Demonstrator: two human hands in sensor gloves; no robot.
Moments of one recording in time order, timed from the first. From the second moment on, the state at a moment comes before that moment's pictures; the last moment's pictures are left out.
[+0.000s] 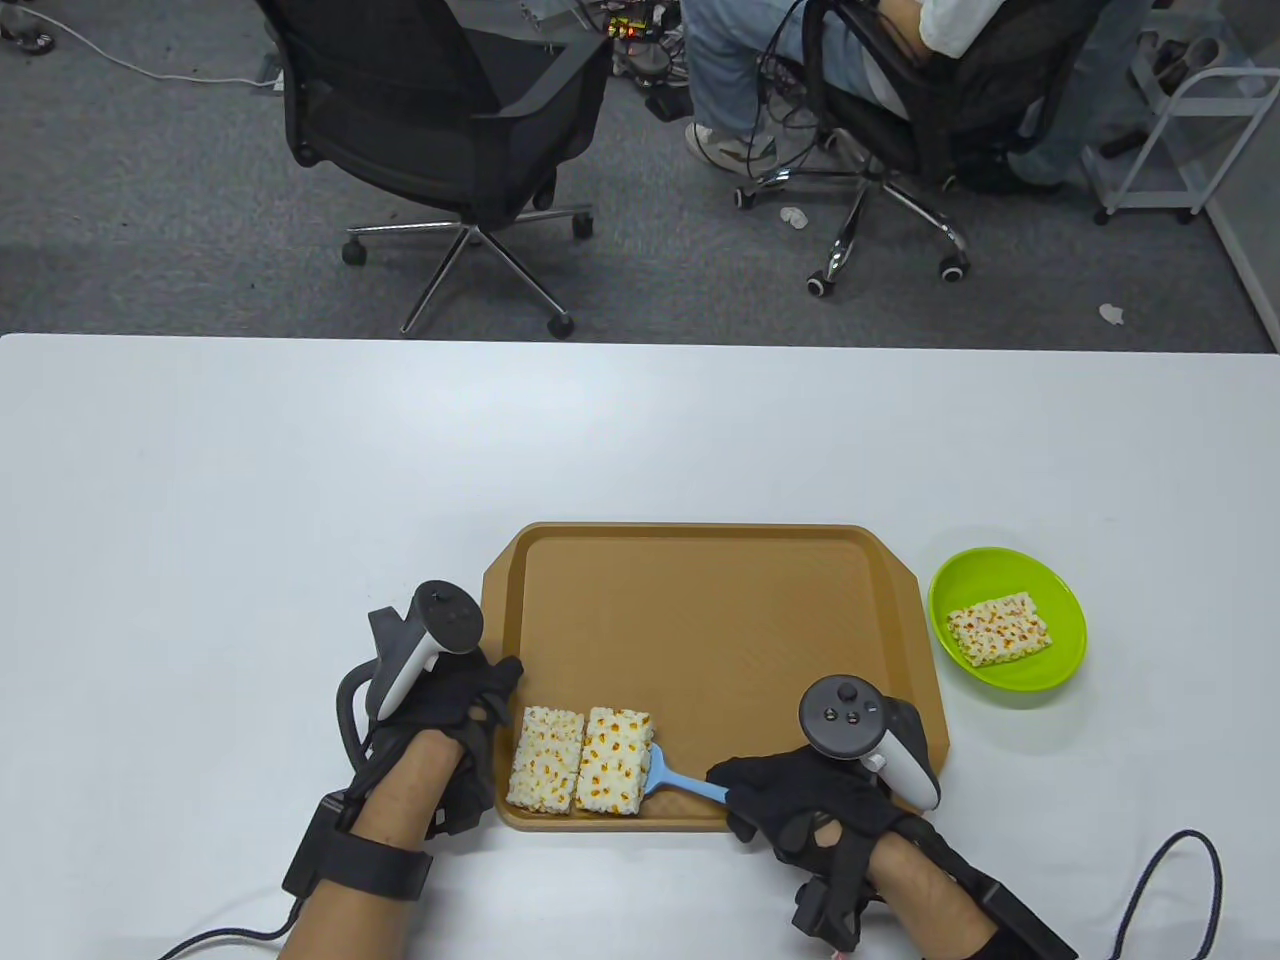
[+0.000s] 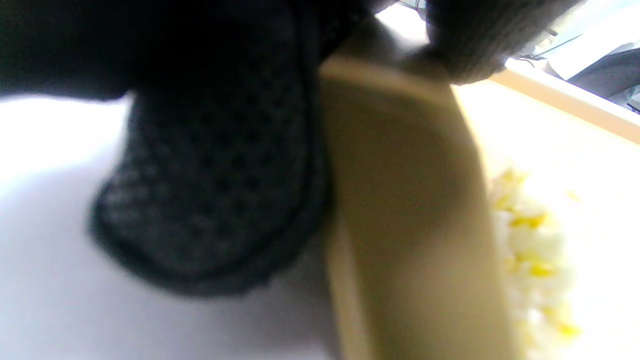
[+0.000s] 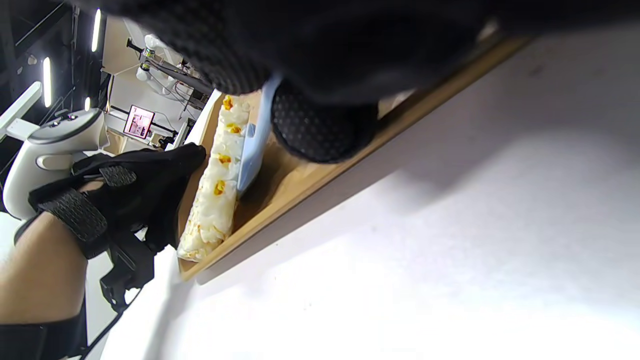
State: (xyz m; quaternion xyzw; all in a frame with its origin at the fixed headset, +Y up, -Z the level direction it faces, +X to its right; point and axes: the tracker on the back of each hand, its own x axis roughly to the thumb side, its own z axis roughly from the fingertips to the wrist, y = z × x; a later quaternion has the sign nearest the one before) left_hand -0.200 -0.769 -0.282 -0.24 0.14 0.17 0.95; right_hand 0.160 -0.778 -0.220 0.11 0.31 0.85 0.40
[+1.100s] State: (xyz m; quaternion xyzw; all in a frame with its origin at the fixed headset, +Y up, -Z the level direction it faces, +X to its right) left_hand -0.200 -0.769 -0.282 -0.24 0.14 0.18 0.94; right_hand 0.359 -0.717 -0.219 -0.27 0.04 0.76 0.58
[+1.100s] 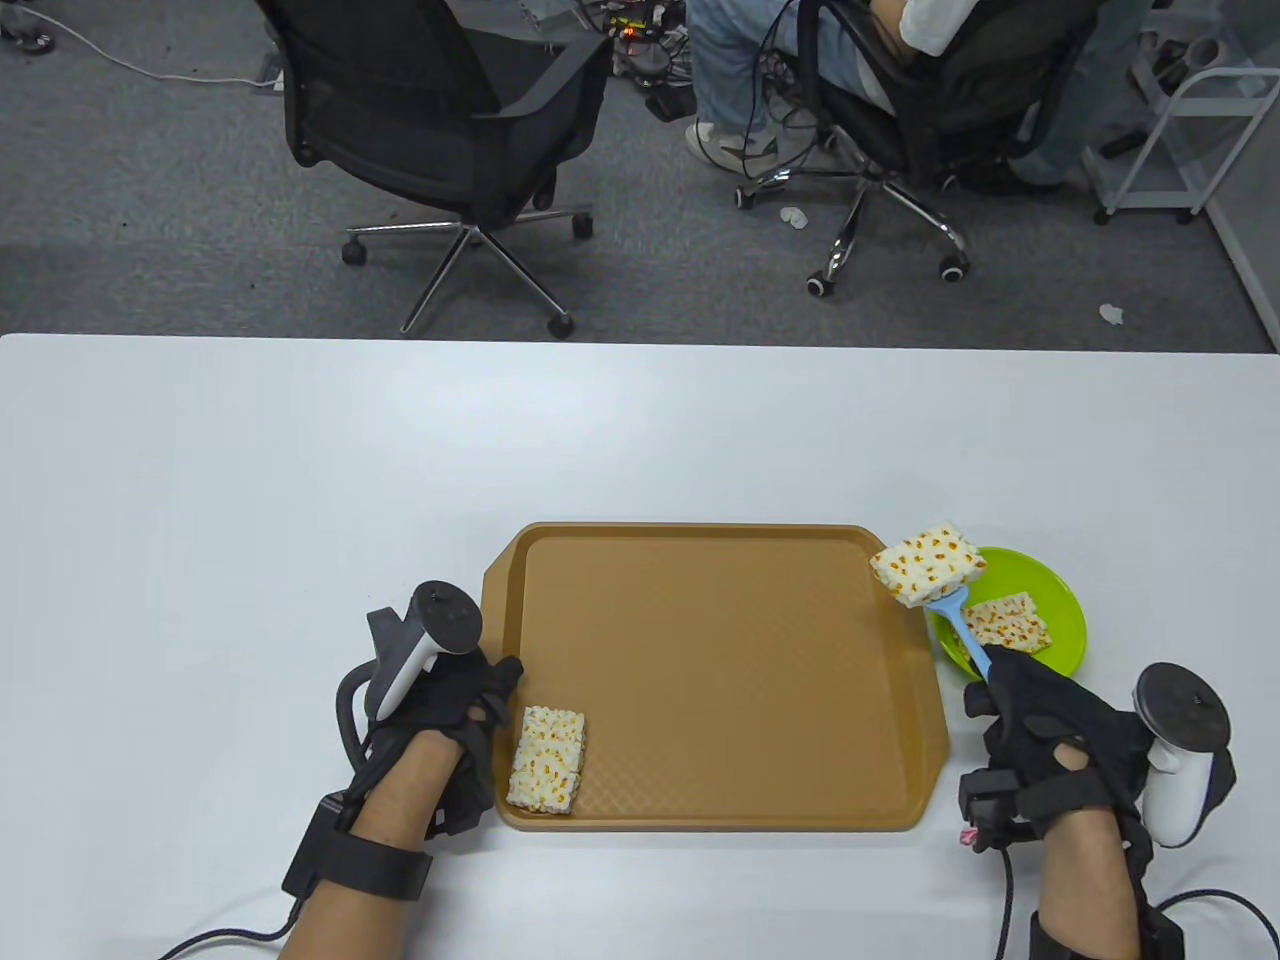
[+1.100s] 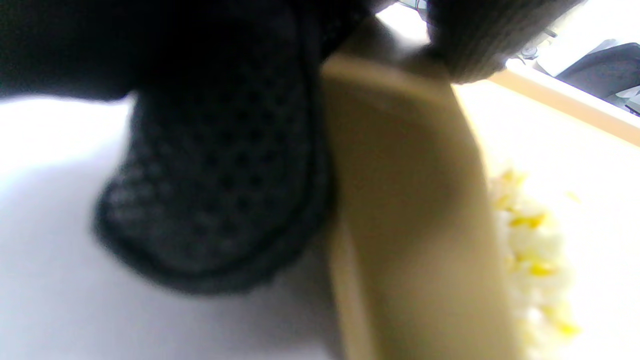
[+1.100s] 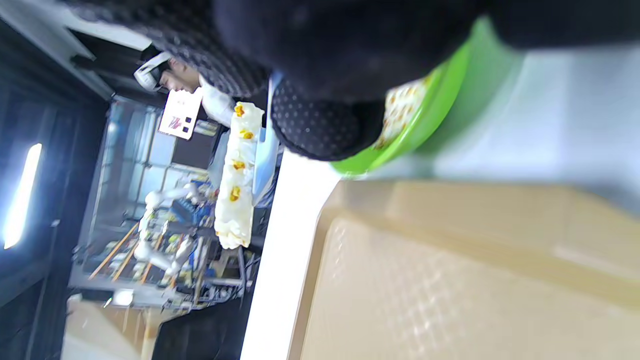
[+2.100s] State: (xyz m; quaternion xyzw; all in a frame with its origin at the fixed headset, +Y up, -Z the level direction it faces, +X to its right) left_hand -0.202 -0.769 -0.281 -0.24 0.14 0.19 0.94; right_hand 0.360 -0.707 -0.220 -0.40 -0.10 0.89 0.21
